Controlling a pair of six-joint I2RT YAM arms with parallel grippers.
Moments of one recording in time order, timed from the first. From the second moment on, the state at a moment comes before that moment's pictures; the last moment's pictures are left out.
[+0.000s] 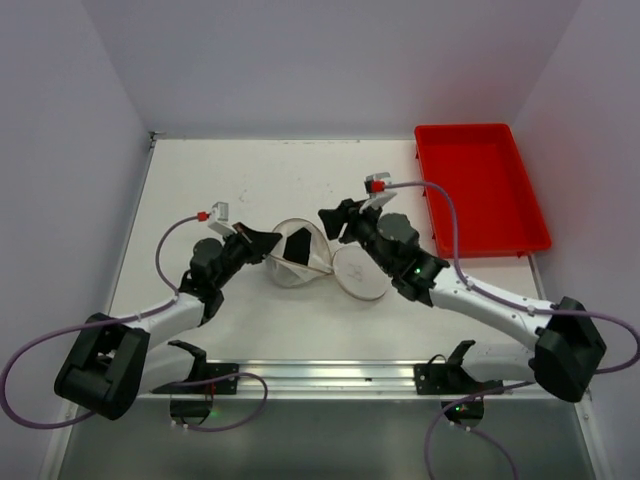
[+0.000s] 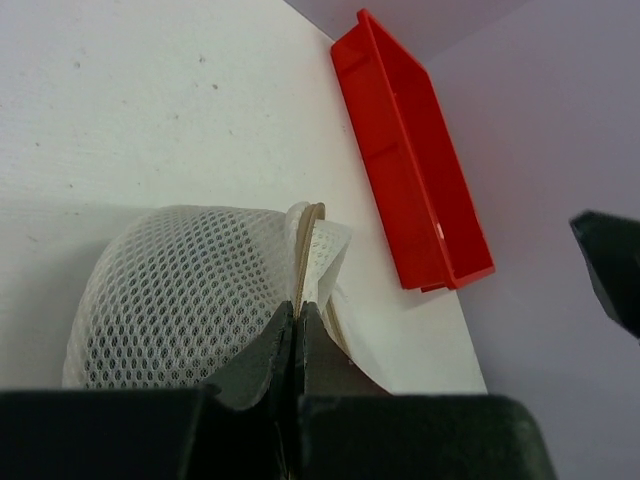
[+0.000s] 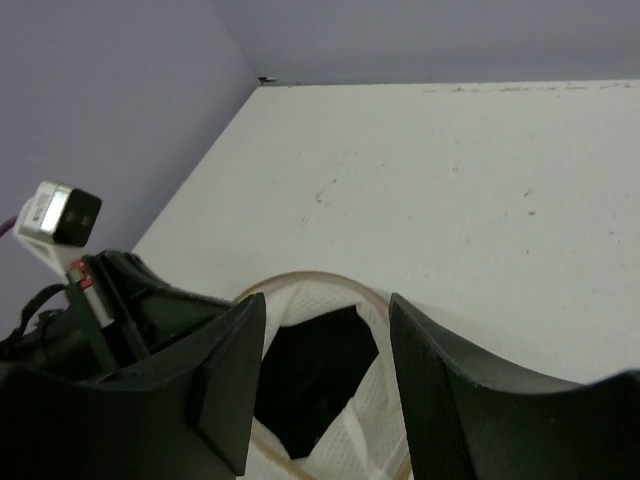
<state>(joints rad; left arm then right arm) -0.36 1.17 0.27 0.77 0.19 -0.89 0.90 1.16 0.71 0.42 0.36 0.43</state>
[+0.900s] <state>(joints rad) -0.31 1.23 0.40 0.52 0.29 -0.74 0.83 1.71 0.98 0.11 -0.20 0.24</state>
